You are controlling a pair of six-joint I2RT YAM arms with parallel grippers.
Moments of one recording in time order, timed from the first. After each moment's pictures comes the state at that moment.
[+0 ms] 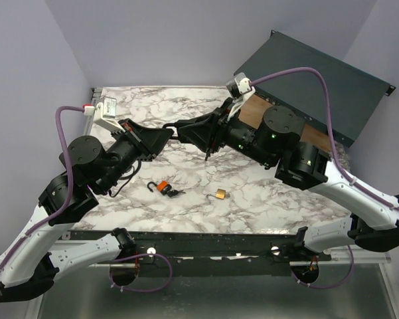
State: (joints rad) left arm -0.91 0.82 1.36 -0.54 -0.26 -0.77; right arm 1.16 1.35 1.67 -0.27 0.13 0.31
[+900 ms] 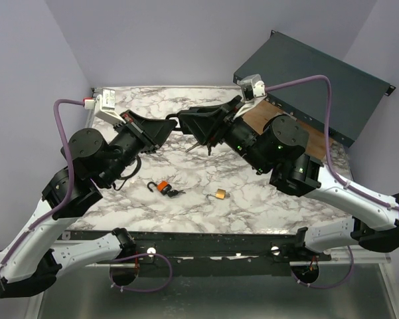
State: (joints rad) left arm -0.90 0.88 1.41 -0.50 -0.27 -0.84; right arm 1.20 1.33 1.54 0.01 0.30 0.29
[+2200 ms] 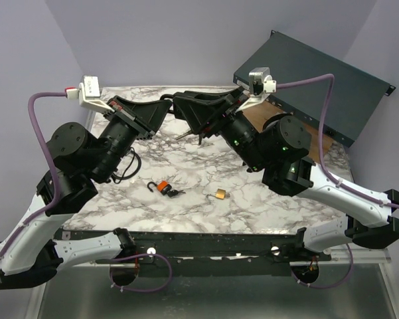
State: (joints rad) left arm -0.98 0.94 1.55 -0.40 -0.39 -0.77; right arm 1.23 1.40 1.62 0.21 0.37 0.24
